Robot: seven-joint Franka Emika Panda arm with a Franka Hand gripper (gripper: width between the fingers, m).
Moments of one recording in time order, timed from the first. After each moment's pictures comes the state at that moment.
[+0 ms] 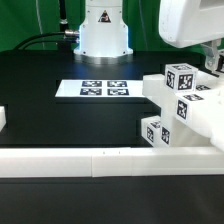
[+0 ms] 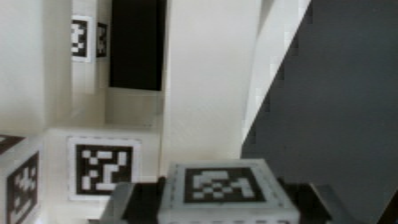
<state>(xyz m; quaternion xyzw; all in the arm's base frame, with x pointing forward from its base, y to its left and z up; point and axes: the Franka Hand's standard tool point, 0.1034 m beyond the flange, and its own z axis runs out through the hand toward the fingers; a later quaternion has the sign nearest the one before) 0.612 0.120 0.124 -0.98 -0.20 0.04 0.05</state>
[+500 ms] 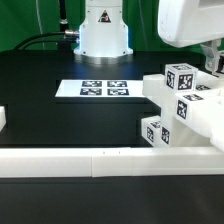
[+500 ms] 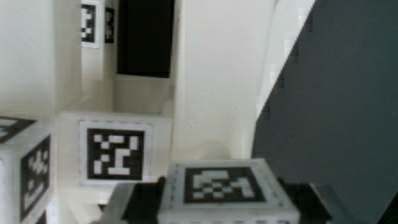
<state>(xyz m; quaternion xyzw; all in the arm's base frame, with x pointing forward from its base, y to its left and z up) 0.618 0.118 0.124 -0.98 -0.20 0.03 0.04</state>
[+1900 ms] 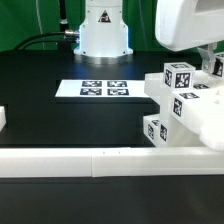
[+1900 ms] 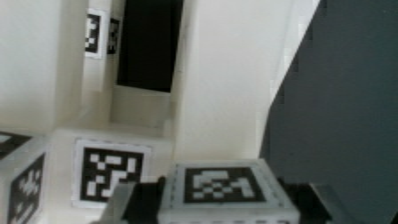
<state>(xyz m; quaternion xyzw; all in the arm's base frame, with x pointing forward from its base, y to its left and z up) 0.608 0.117 0.116 -0.98 -0.20 0.04 0.04</state>
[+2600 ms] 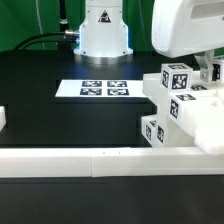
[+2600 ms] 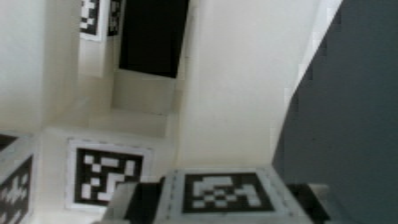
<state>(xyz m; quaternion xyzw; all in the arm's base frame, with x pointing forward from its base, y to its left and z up) 0.616 0.113 0.109 -0.98 -0.20 0.01 0.04</state>
